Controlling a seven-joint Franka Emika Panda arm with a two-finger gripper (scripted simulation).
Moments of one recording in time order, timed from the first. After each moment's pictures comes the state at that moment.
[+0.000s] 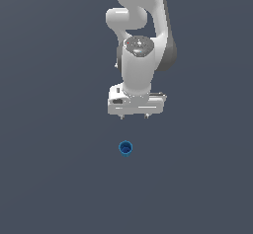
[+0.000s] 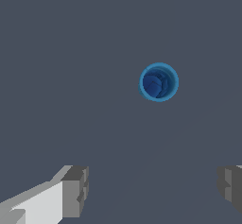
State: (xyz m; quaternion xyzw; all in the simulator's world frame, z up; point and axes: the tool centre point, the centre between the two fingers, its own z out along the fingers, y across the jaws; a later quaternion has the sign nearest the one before) arm 0.010 0.032 0.180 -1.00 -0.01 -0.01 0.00
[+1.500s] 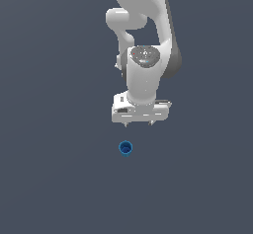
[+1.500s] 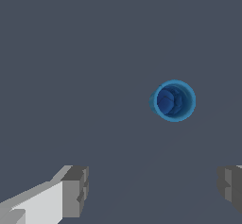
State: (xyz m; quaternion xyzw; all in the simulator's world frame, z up) arm 0.035 0.048 0.168 -1.00 -0.03 -0.01 0.01
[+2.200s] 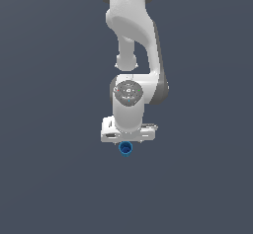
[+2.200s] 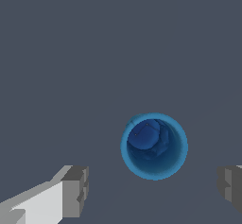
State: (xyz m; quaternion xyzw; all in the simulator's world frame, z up) arm 0.083 0.006 0.104 -1.00 -0.03 0.00 0.00
